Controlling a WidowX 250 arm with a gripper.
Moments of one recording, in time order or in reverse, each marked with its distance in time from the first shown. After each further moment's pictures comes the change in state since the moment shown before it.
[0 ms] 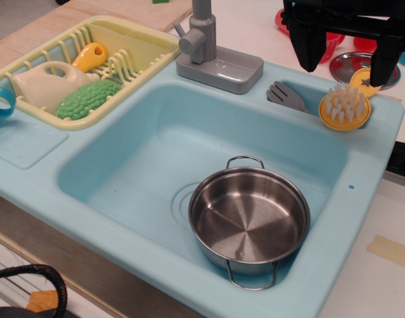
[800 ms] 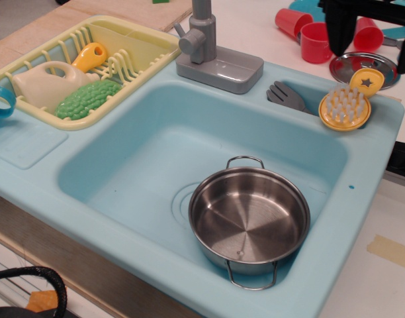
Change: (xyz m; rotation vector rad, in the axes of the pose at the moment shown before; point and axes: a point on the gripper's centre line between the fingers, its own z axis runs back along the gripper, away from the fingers) arm 0.034 -0.015 -0.021 0.036 0.121 -0.052
